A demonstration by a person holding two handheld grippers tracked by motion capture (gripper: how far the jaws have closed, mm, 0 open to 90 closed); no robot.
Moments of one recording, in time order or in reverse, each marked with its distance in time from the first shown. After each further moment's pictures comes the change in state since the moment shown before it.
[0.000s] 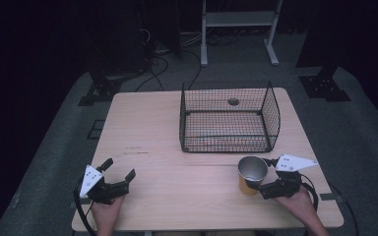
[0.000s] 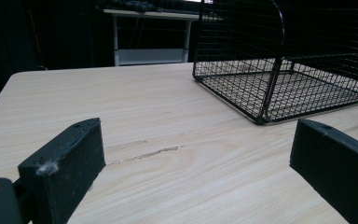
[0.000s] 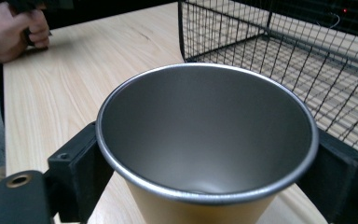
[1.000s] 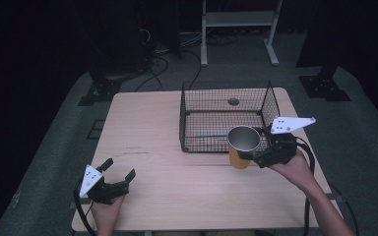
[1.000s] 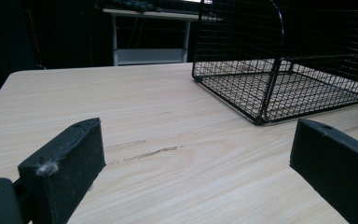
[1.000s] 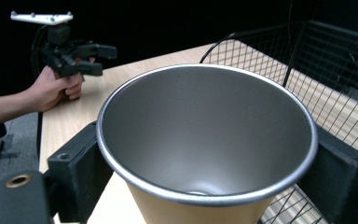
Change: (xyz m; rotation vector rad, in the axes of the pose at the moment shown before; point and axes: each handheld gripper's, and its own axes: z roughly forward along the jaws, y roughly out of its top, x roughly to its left) left arm 0.000 0.000 0.000 0.000 -0.006 -0.008; right arm -0.022 0.106 0.004 -0.035 0.128 -0.053
